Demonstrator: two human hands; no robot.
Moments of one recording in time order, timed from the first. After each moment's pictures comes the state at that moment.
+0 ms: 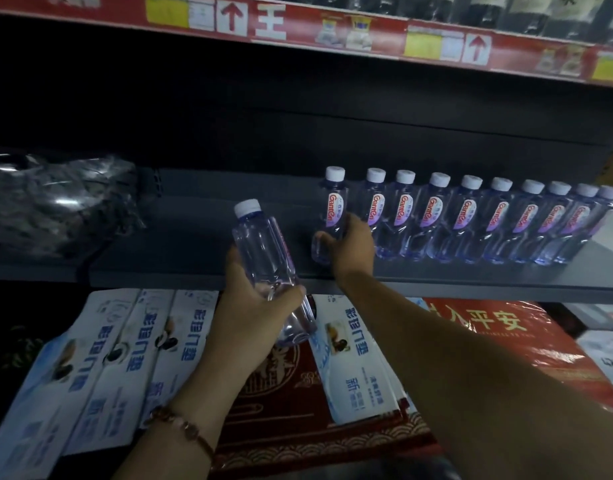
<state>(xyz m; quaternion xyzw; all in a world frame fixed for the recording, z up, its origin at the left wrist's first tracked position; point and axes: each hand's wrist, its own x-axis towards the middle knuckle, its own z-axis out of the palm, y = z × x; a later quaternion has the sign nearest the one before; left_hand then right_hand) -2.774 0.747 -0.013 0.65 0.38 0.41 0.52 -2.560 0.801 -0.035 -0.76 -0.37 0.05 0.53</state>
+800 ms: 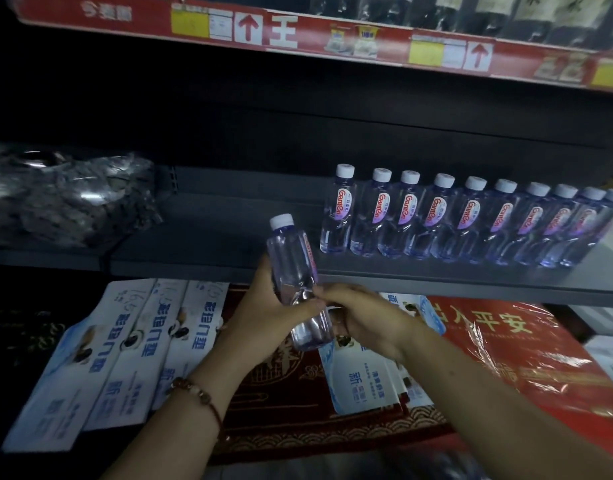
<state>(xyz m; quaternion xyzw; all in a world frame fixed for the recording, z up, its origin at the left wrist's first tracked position) -2.775 0.747 -0.030 0.72 0.32 0.34 0.52 -2.604 0.689 -0.032 -0.60 -0.40 0.52 0.46</state>
